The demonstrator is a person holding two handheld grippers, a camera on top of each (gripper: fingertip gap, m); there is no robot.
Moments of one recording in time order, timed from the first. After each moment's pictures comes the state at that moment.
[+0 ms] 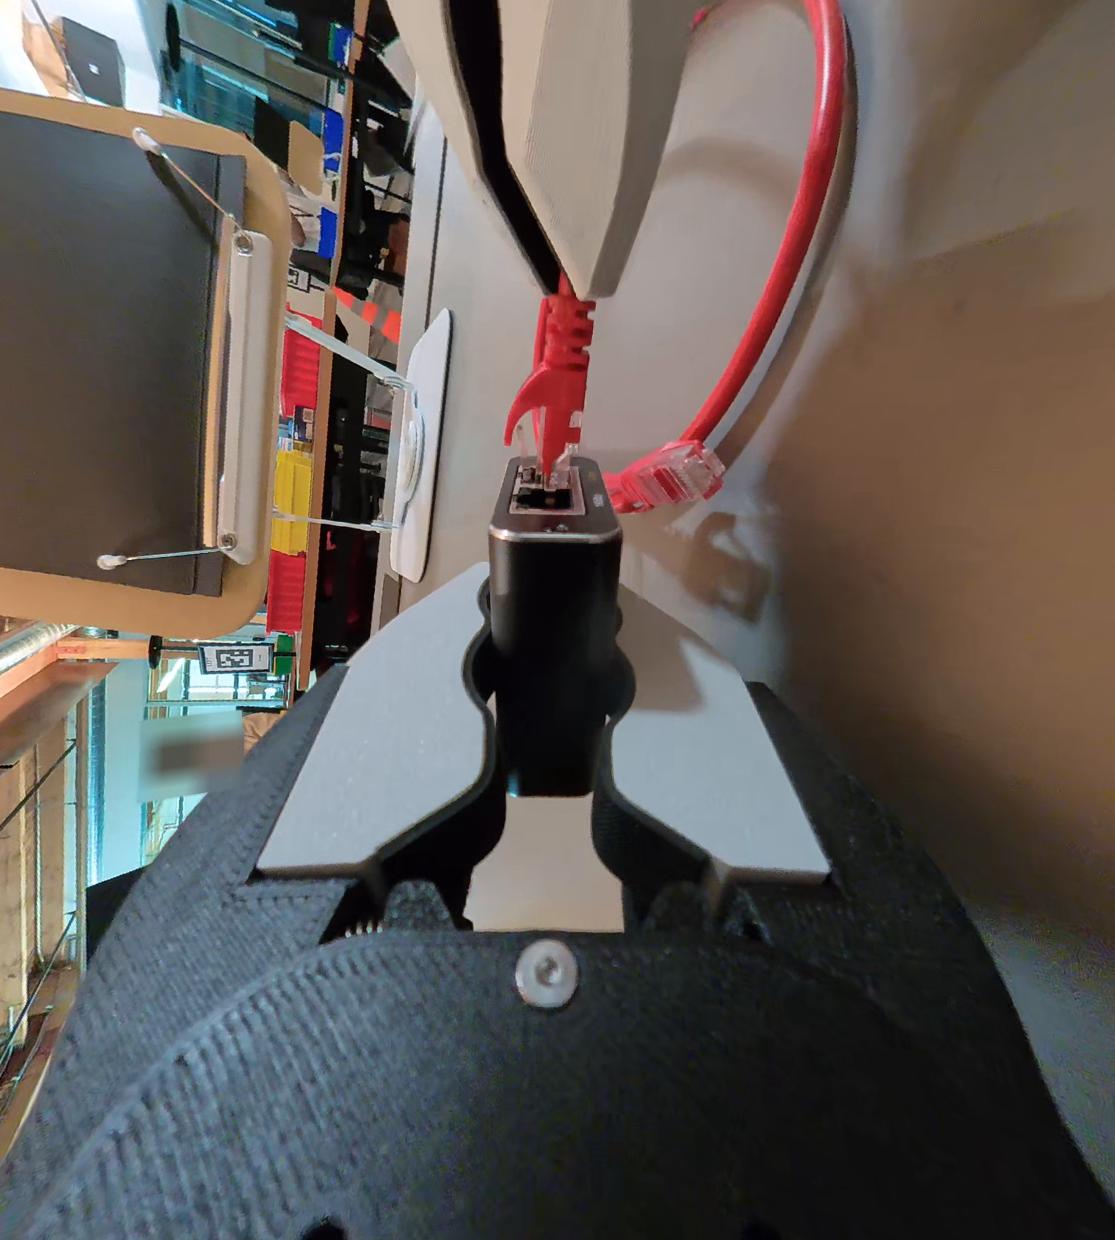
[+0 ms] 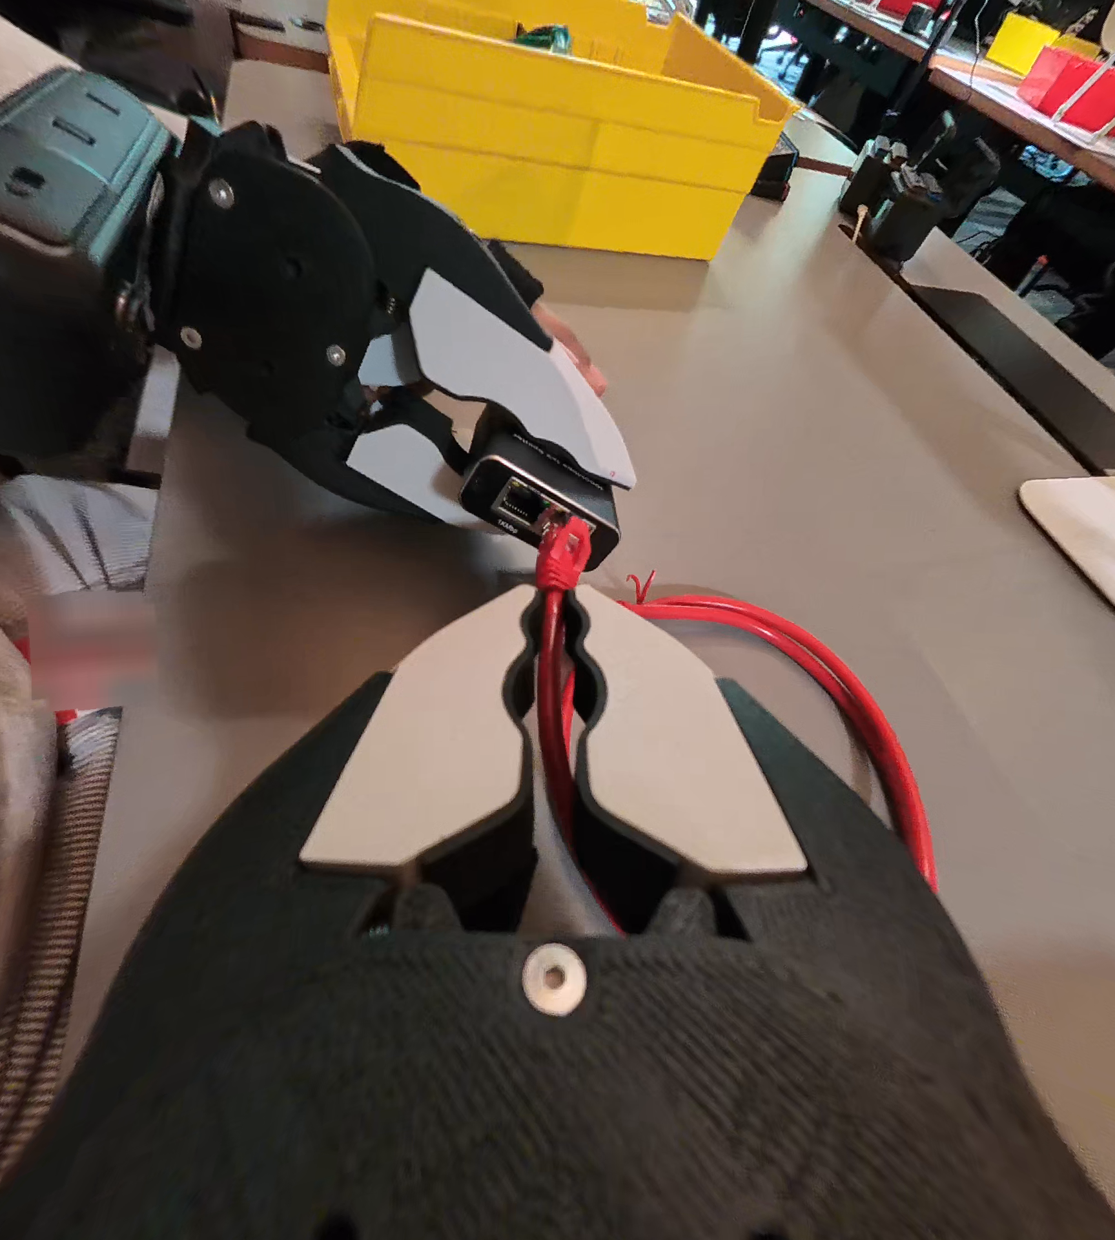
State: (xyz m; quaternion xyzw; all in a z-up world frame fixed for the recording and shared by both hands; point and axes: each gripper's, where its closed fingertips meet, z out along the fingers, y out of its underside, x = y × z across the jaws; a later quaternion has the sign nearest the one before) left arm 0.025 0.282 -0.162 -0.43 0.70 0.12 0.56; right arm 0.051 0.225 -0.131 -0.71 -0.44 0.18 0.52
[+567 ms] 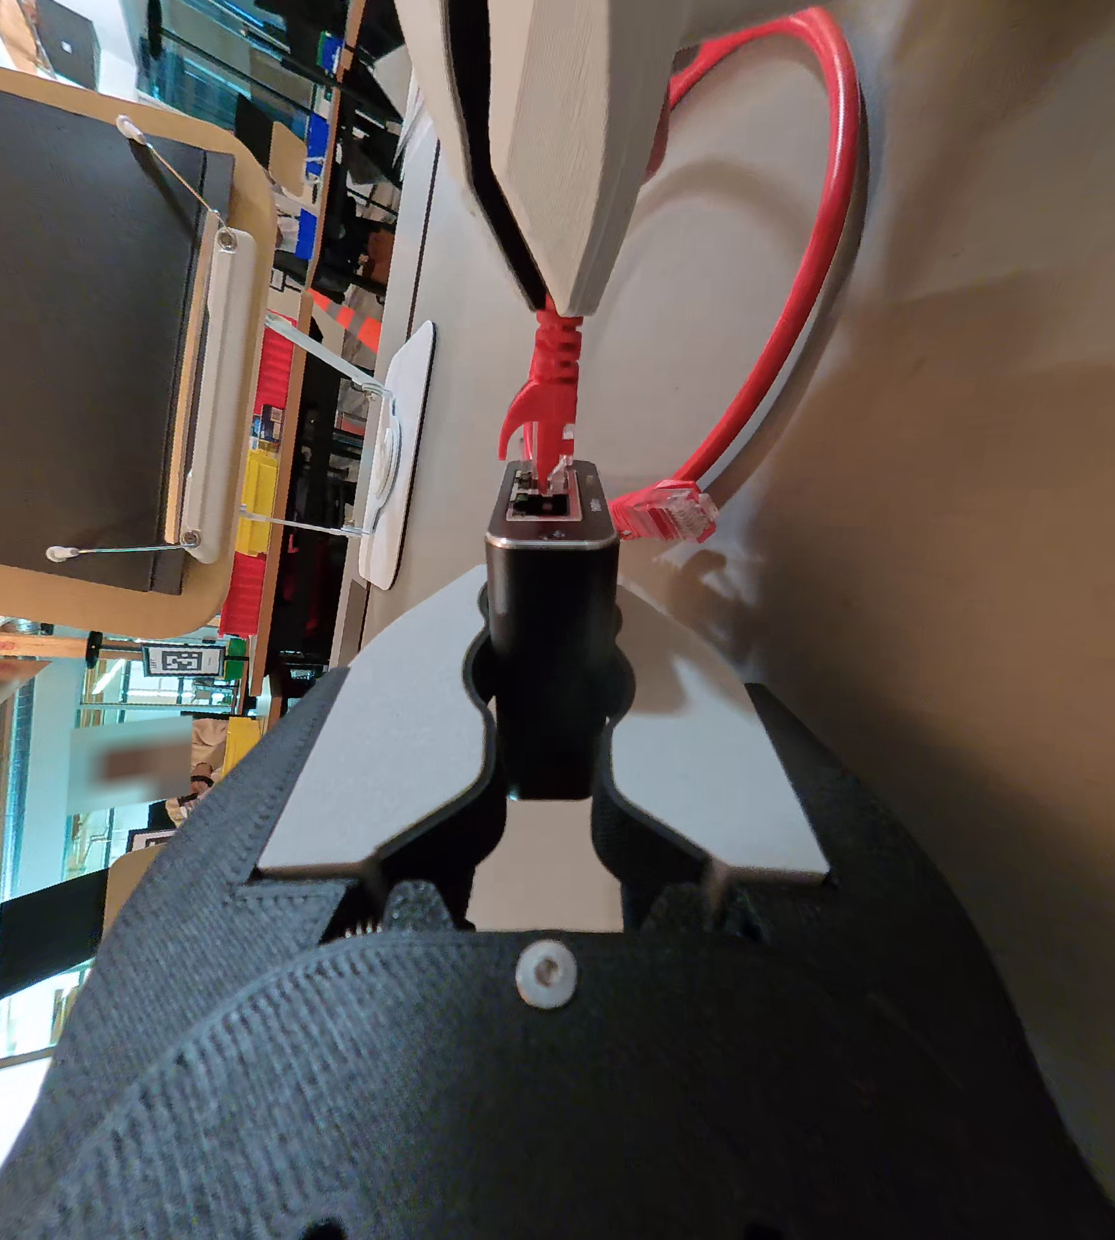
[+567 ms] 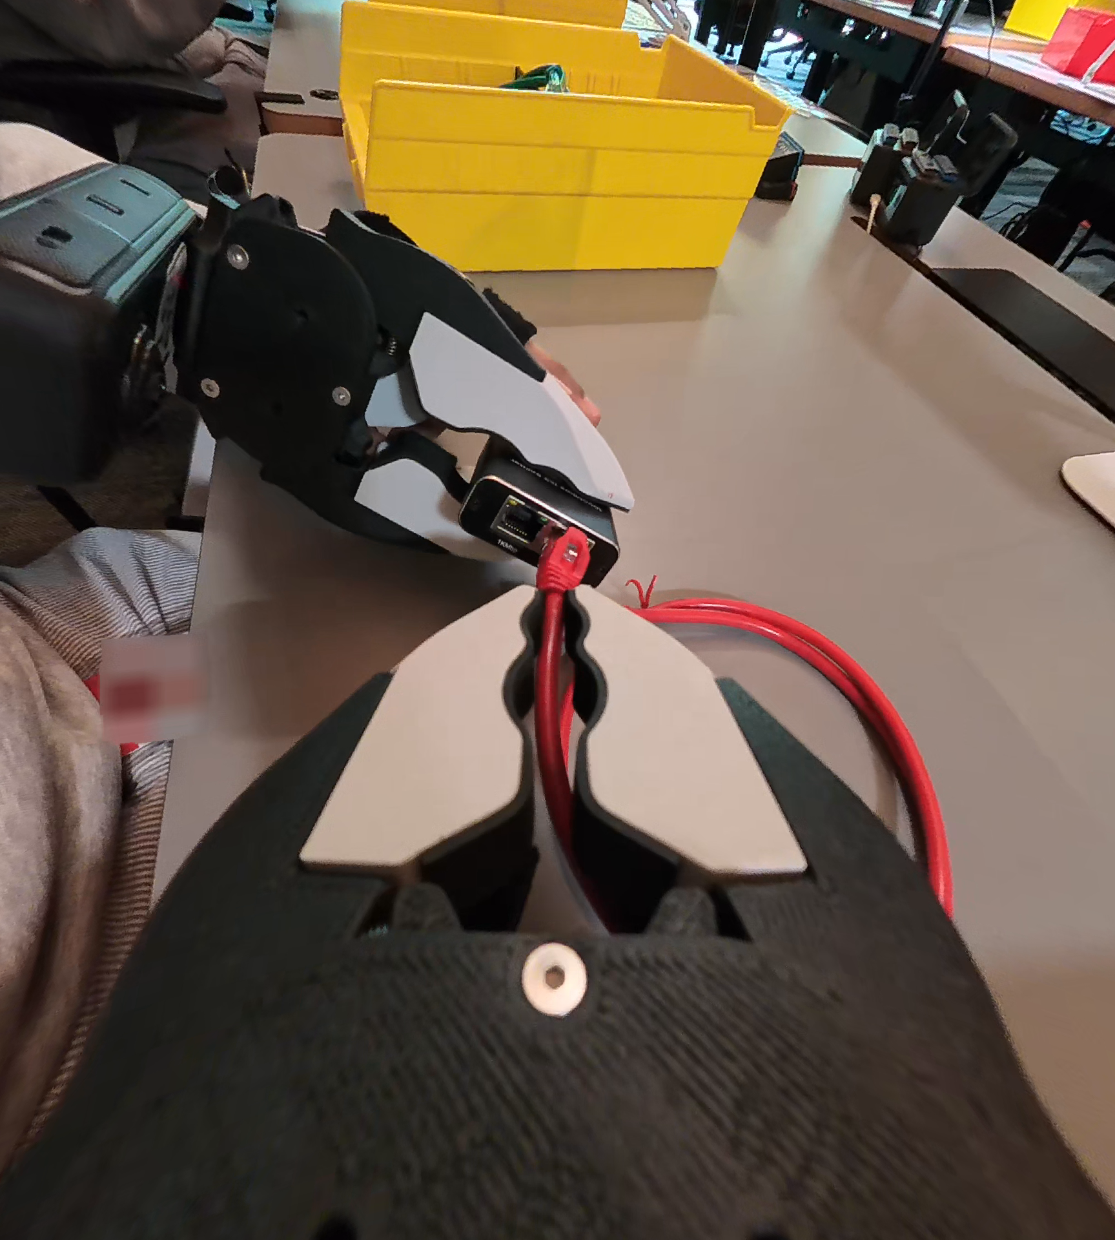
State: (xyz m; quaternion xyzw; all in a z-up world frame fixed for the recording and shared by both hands) left arm 0.028 0.274 -0.167 -0.45 0.70 0.08 0.55; right arm 0.050 0.223 -0.126 -0.72 -0.41 0.22 0.51
